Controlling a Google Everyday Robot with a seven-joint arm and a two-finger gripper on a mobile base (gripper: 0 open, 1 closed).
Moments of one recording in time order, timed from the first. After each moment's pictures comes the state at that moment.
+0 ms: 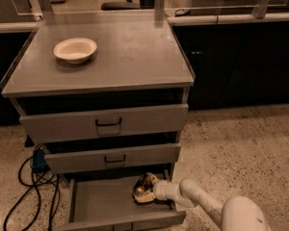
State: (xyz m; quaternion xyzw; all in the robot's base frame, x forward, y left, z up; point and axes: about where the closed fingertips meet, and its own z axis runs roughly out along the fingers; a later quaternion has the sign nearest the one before) arm 0.603 -0.002 0.165 -0.45 0.71 0.33 0.43
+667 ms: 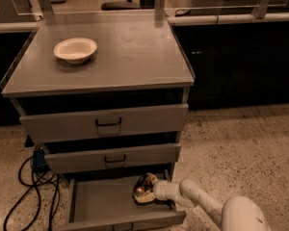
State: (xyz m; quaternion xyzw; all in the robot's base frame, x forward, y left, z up) arm 0.603 -0.002 0.165 -0.45 0.71 0.33 0.43
